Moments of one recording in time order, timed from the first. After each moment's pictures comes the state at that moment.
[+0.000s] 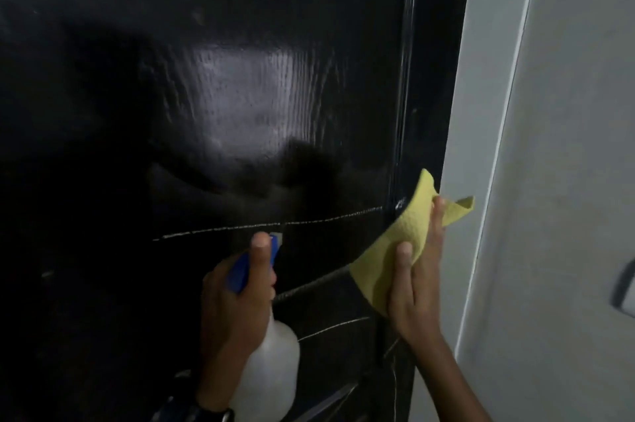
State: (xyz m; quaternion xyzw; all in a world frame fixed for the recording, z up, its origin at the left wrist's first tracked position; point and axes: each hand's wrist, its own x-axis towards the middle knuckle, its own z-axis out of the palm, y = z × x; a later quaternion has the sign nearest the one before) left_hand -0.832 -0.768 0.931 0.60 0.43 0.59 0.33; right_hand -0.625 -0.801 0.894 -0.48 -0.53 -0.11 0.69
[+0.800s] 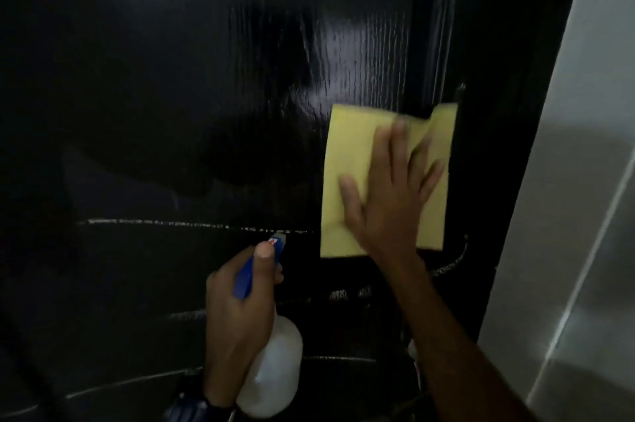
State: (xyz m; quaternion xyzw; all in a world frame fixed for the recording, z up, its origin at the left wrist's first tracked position) left_hand -0.704 -0.722 0.900 0.55 0.46 0.68 0.16; right_hand -0.529 -0.621 0.942 -0.49 -0.62 -0.27 0.55
